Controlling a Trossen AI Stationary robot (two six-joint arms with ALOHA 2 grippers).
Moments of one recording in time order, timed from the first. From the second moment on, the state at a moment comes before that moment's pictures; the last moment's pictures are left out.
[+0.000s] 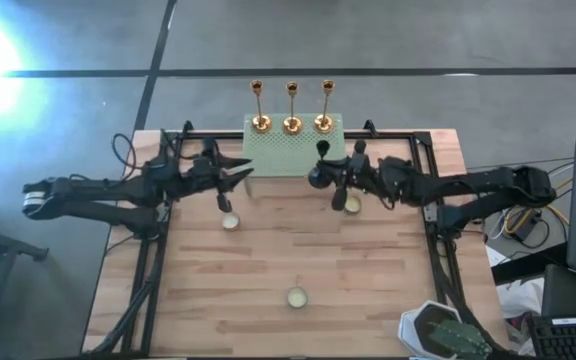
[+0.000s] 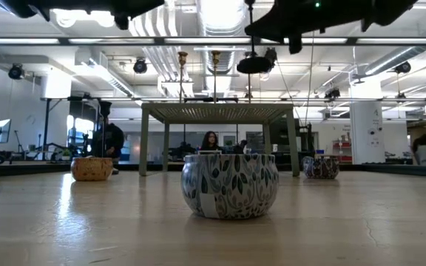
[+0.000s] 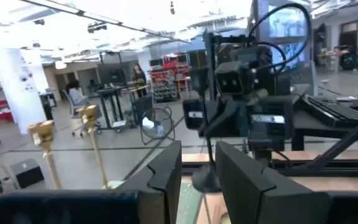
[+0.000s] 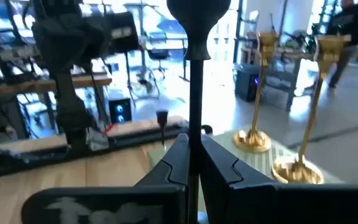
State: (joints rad) left arm 0.14 0.84 0.60 0.45 -0.13 0.18; right arm -0.12 1.23 0.71 0.51 0.27 0.04
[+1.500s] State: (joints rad) left arm 0.14 0.81 0.60 0.42 -0.16 0.16; right arm -0.55 1.63 0.83 0.81 -0.14 0.05
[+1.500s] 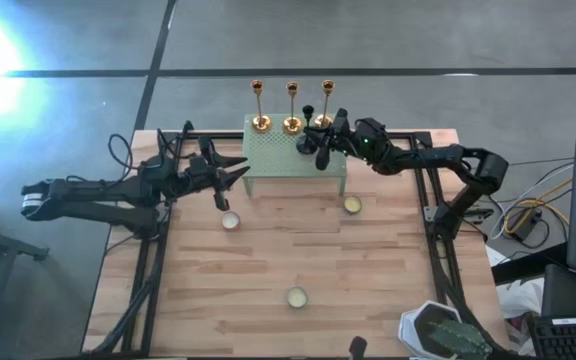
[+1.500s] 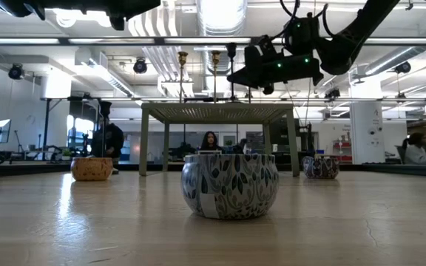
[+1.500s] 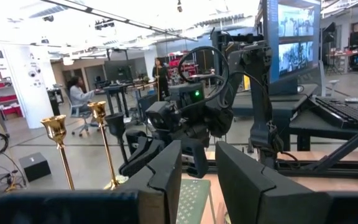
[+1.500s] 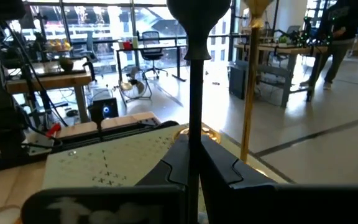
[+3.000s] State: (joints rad) left arm 0.14 0.81 0.59 0.38 -0.15 0.18; right arm -0.56 1.58 0.80 0.70 -0.13 0.04
